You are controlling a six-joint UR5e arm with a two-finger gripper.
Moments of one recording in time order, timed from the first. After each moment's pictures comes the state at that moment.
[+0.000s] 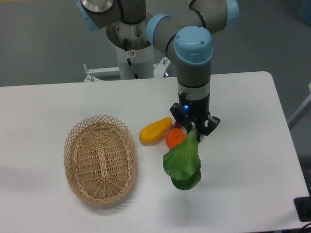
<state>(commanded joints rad) 2.51 -1.79 -1.68 -0.96 1.54 1.11</state>
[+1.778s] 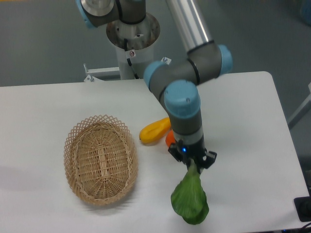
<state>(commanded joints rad) 2.44 -2.12 -1.59 -0.73 1.66 0.87</state>
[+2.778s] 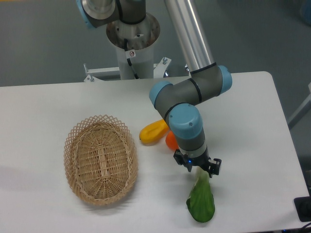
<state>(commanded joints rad) 2.43 -2.12 -1.62 -0.72 1.74 0.85</state>
